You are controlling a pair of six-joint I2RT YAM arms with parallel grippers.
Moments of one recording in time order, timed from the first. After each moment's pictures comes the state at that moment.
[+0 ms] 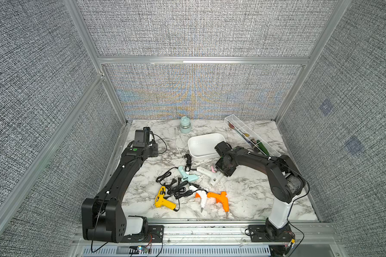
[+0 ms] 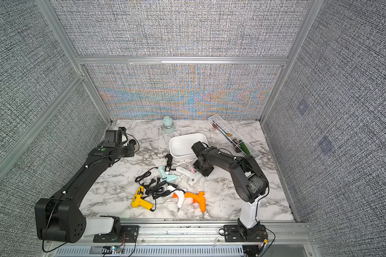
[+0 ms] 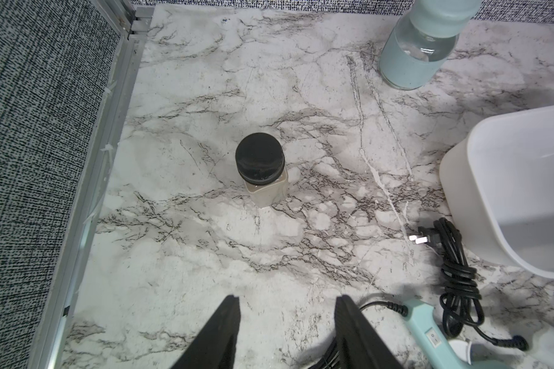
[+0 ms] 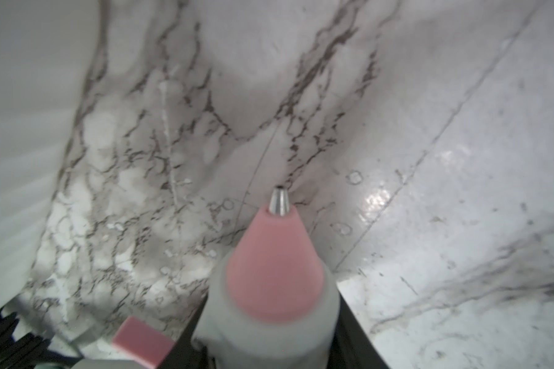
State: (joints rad) left arm -0.14 1.34 1.06 -0.57 -0.06 -0.10; right arm 0.56 1.84 1.23 -0.72 0.03 1.19
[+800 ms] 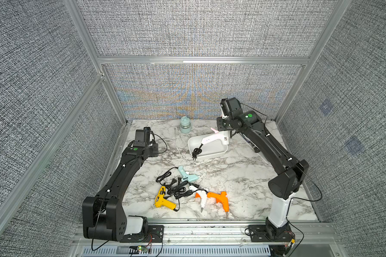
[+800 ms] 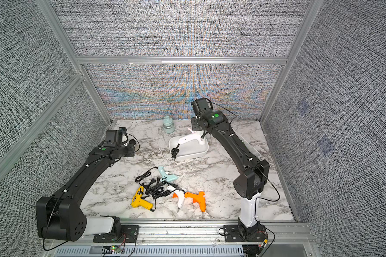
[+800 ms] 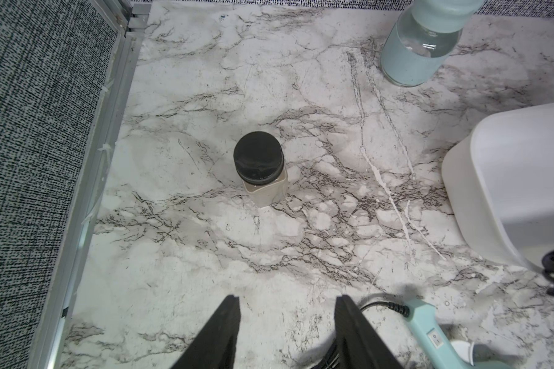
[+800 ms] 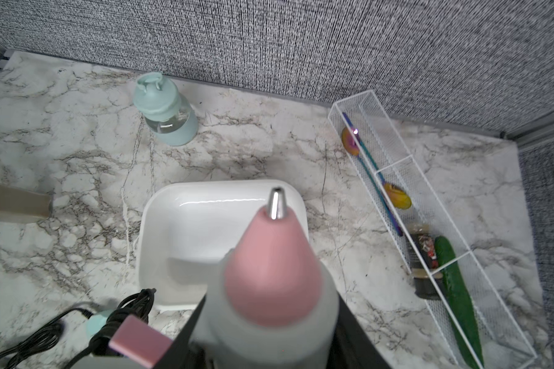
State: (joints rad) left arm -0.14 1.35 1.07 -0.57 -0.06 -0.10; right arm 0.52 1.93 2.12 -0.99 0.30 0.21
